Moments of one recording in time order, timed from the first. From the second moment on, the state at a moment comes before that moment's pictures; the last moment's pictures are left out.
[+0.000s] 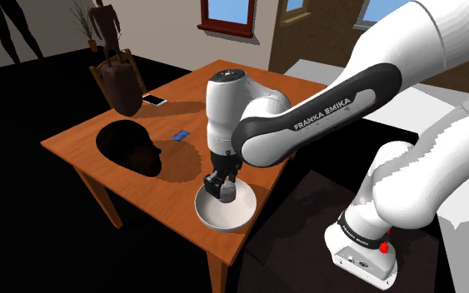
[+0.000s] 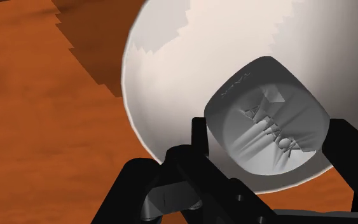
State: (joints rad) arm 0.22 -0.28 0.37 -2.53 0.13 2.26 0.41
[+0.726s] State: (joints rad) arm 0.21 -0.24 0.38 -2.55 0.12 2.33 0.42
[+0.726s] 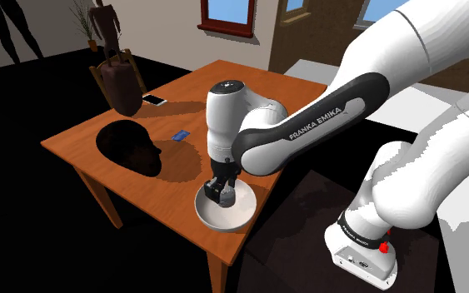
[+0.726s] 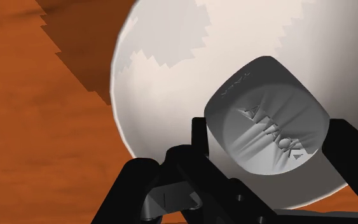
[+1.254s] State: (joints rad) arm 0.22 -0.26 0.38 -2.54 0.13 2.29 0.41
